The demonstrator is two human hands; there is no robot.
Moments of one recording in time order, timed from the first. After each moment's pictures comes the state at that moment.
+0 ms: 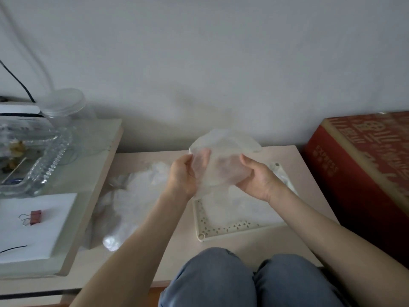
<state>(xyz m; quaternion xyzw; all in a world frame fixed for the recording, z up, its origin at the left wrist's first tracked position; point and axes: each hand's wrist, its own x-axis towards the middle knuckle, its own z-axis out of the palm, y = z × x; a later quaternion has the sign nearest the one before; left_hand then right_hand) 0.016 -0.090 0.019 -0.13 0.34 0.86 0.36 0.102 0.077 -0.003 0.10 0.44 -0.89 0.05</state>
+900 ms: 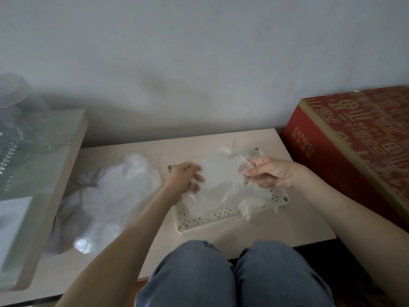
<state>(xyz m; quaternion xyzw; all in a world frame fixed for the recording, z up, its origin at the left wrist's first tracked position) 0.037 -0.066 -0.037 0.08 0.74 0.58 0.35 0.158 0.167 -0.004 0.20 0.63 -0.71 0.23</state>
